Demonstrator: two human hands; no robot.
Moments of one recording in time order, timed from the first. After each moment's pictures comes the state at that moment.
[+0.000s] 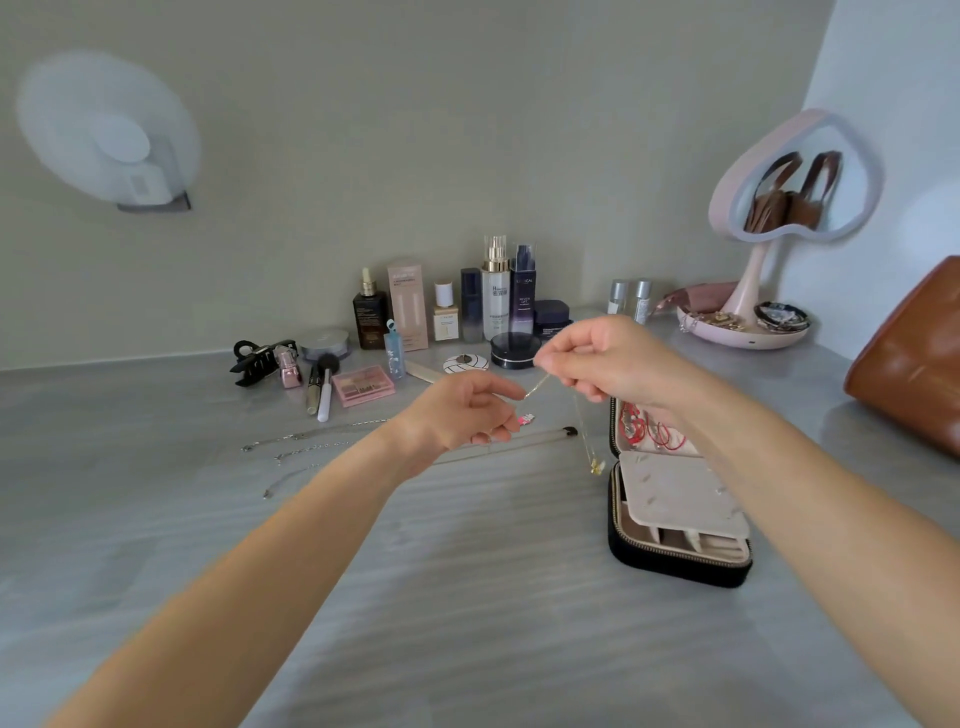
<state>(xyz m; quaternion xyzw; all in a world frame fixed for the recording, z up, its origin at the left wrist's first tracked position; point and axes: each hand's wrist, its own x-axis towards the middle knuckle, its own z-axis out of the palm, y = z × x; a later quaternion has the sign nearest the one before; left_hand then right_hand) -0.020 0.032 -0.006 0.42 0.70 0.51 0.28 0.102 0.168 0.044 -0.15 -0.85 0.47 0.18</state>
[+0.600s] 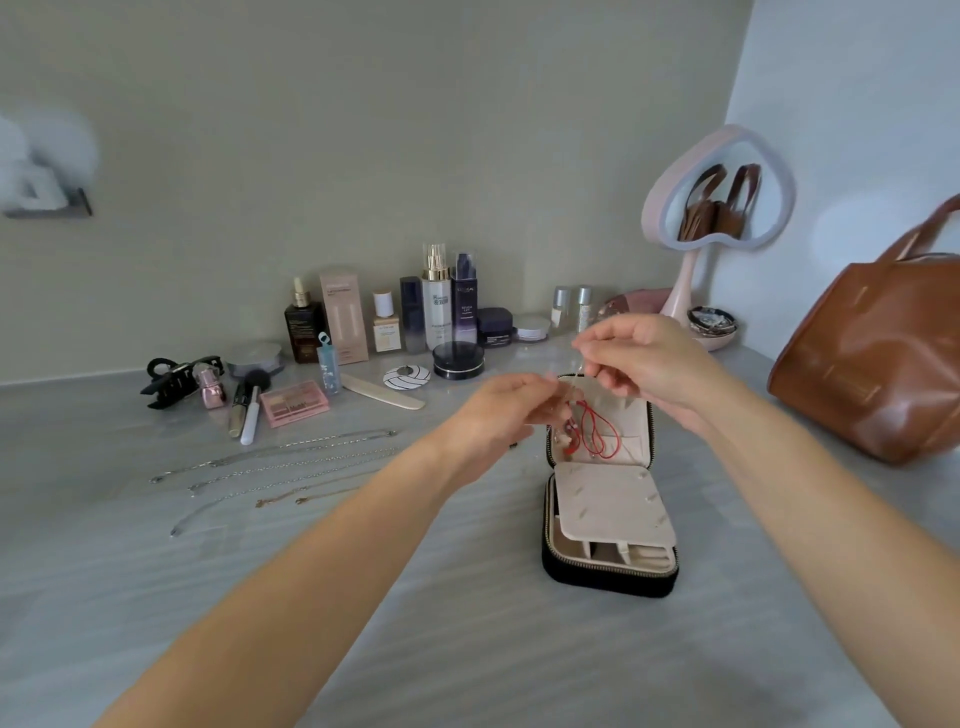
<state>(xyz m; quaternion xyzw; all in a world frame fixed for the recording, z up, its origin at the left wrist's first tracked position) 0.037 0.113 0.000 0.43 0.63 0.55 0.35 0.148 0.227 0.046 -0.23 -0.78 0.52 0.27</state>
